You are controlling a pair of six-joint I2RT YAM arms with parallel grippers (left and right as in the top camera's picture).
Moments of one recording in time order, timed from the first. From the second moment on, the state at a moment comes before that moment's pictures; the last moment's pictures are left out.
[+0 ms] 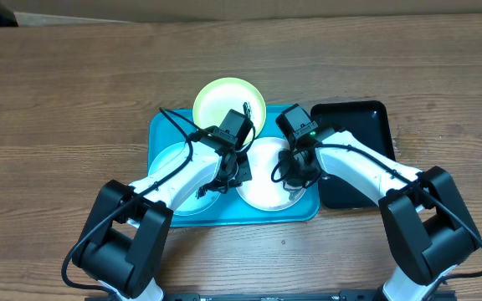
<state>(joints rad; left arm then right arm) -0.51 1.81 1.08 -0.70 0.07 -0.71 0.53 1.86 1.15 -0.73 -0.04 0.44</state>
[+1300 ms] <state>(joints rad) -0.50 1.81 1.08 -0.70 0.08 -0.71 0.08 1.71 1.27 -0.93 -0.51 0.18</state>
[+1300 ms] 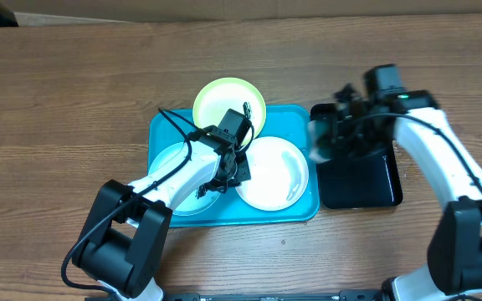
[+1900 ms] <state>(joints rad) -0.53 1.81 1.08 -0.69 0.10 -0.71 0.05 1.71 1.15 -0.80 0.03 0.18</state>
